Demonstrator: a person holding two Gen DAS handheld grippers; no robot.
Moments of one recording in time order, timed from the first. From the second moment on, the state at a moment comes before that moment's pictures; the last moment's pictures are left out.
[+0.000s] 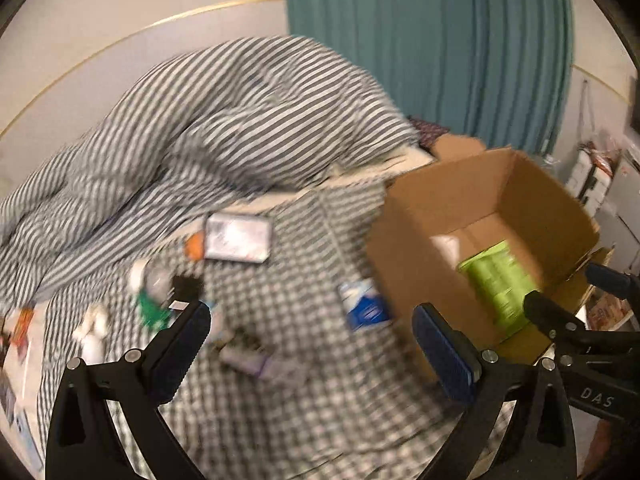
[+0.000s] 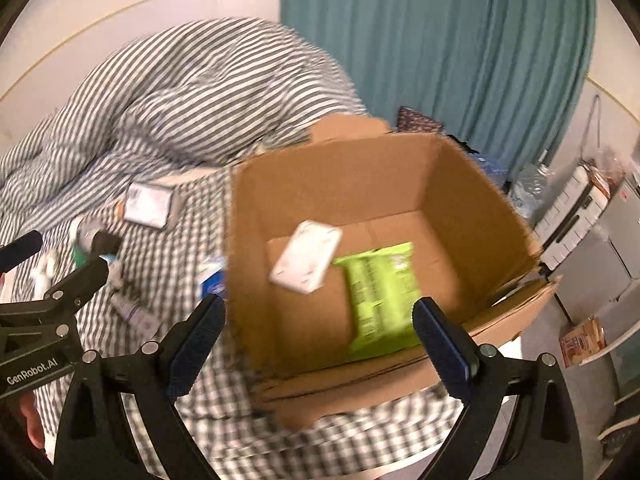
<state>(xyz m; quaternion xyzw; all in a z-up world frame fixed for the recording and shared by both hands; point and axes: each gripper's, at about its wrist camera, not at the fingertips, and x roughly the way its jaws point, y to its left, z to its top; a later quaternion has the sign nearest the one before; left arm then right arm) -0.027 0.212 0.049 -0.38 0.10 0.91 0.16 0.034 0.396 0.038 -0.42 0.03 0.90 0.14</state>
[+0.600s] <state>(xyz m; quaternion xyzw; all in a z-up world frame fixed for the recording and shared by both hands) -0.021 0.002 0.028 -0.40 0.04 0.91 0.03 0.006 0.207 0.028 -0.42 -0.03 0.91 0.02</state>
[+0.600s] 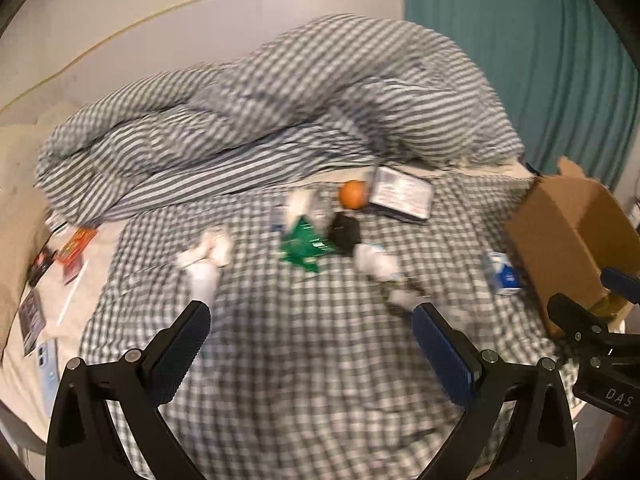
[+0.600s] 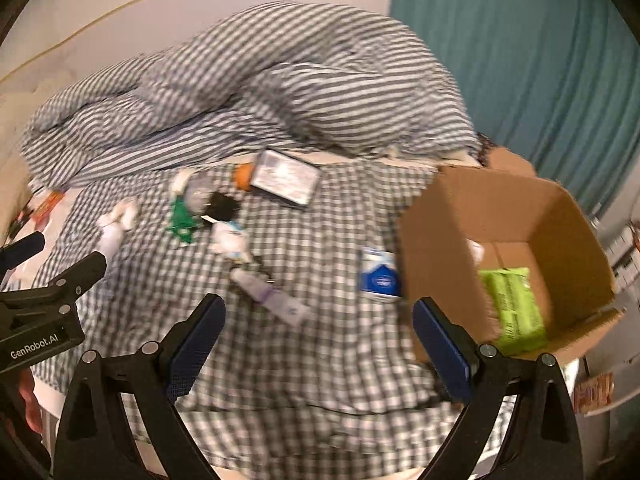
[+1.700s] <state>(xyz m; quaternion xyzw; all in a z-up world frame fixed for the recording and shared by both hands) -0.143 -0.134 -0.110 -0.48 -0.03 0.88 -0.07 -0.134 0.115 -0.089 -0.52 -0.07 0.85 -0.03</state>
